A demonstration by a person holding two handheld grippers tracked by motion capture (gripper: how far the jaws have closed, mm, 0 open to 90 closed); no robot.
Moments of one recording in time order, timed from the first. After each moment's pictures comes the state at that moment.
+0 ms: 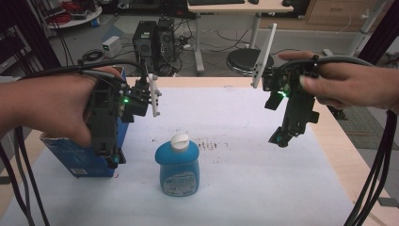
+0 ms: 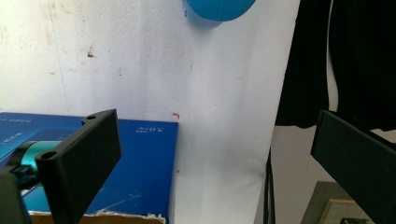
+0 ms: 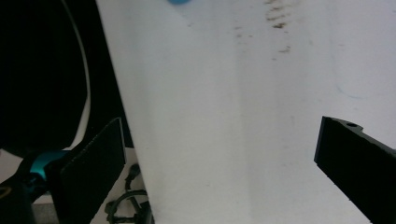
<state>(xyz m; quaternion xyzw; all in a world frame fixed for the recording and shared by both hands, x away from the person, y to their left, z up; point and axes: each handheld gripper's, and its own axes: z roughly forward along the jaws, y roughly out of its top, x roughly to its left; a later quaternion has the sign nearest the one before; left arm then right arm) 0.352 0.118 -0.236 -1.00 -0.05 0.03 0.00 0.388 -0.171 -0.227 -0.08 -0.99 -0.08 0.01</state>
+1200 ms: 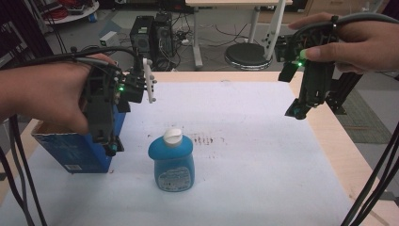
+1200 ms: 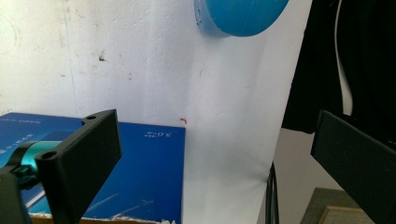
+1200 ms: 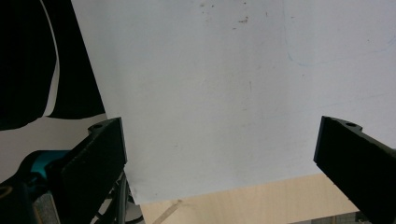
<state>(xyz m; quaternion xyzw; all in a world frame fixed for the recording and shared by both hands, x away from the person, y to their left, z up) 0.363 0.113 -0.236 -1.00 -0.07 0.02 0.00 0.401 -0.191 -0.193 -0.07 -1.00 -0.04 -0.02</state>
